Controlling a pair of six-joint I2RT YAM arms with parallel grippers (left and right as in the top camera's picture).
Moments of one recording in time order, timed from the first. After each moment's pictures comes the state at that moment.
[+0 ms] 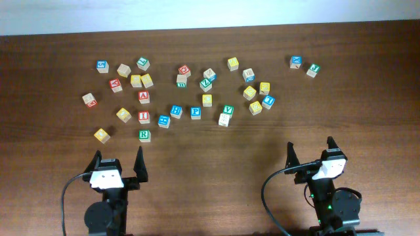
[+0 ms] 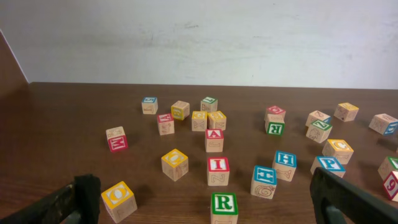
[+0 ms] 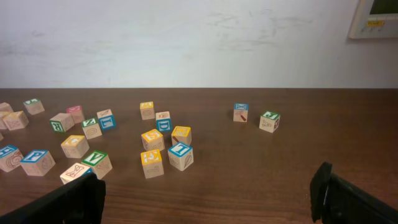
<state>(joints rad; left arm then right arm) 0.05 0.01 0.02 -0.08 0.00 -0.02 0.05 0.01 0.01 -0.07 -0.03 0.05</state>
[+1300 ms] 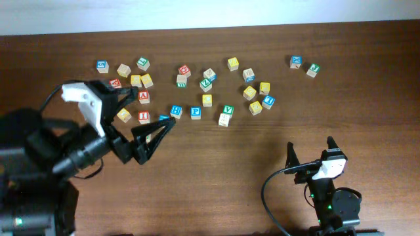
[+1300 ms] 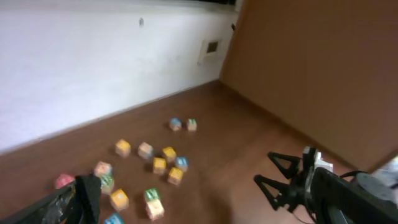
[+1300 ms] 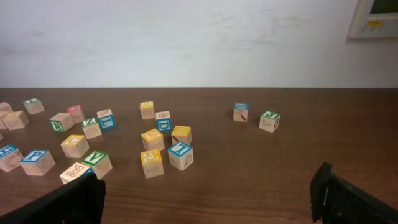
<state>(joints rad) 0.05 0.94 1.33 -0.68 0.91 -0.03 0.05 0.01 0.01 -0.07 -0.03 0.05</state>
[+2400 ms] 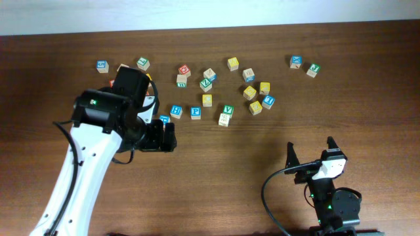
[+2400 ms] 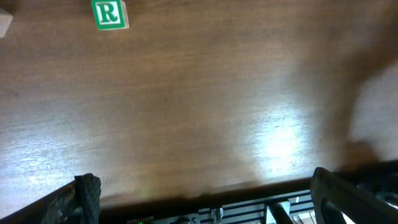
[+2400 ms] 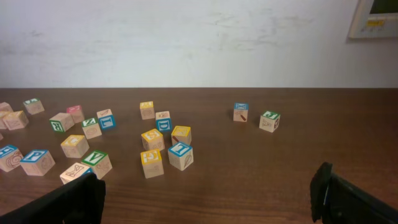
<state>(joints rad) -0.26 1.47 1.50 -1.48 0.12 -0.21 0.05 0.01 0.01 -0.07 -0.03 0.05</state>
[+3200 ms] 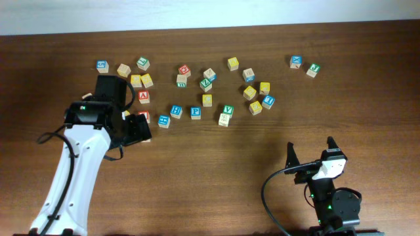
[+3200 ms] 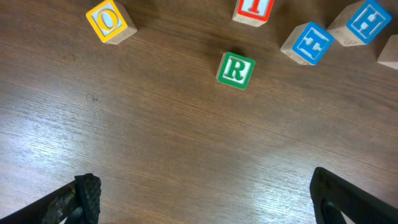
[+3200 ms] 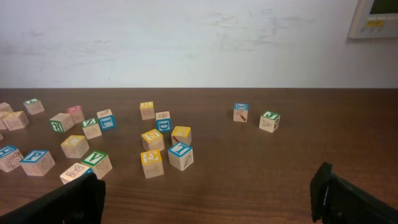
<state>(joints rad) -0.08 1.47 1.26 -1.18 -0.11 -0.39 0.05 0.01 0.01 -0.07 -0.03 0.05</state>
